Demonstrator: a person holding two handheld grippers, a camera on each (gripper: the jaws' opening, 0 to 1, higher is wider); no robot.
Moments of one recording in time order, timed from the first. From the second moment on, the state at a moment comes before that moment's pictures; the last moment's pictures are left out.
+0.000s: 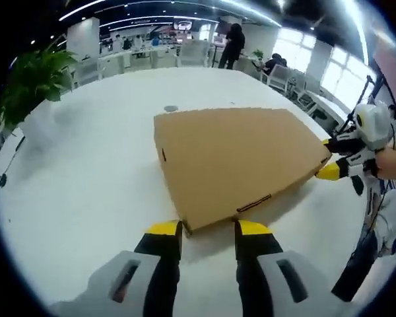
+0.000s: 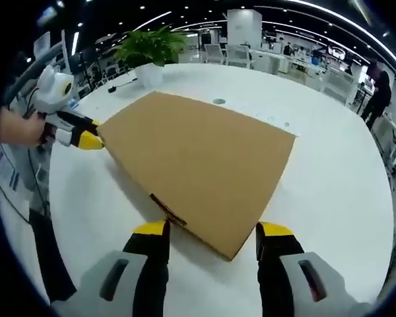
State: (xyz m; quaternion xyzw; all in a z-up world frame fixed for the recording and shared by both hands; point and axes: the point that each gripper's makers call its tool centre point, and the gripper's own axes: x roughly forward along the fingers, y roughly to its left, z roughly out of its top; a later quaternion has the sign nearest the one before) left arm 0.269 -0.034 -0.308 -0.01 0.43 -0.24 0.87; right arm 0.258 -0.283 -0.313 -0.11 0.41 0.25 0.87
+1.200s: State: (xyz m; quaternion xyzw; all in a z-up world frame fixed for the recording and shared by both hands) left arm 0.238 -0.056 -0.238 -0.38 0.33 -0.29 0.81; right arm 0.217 -0.278 -0.272 0.36 0.31 0.14 0.87
